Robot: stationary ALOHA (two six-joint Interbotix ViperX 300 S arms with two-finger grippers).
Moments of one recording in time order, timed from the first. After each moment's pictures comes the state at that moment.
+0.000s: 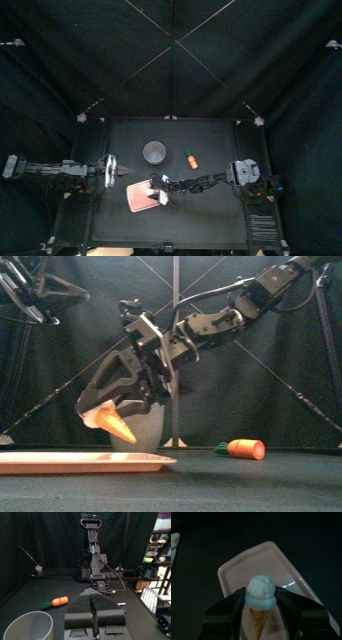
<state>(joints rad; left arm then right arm) 0.00 -0.96 1.24 -0.01 -0.36 0.00 0.07 0.42 0.27 -0.01 -0.19 0.31</state>
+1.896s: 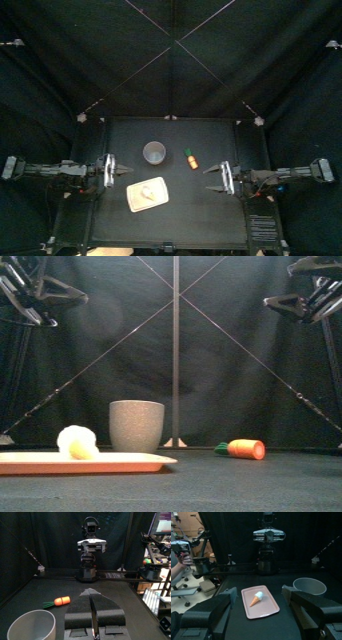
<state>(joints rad) 0.03 -0.99 1.26 -0.02 -0.36 0.00 0.03 -0.94 1.22 -0.25 -0.38 0.29</state>
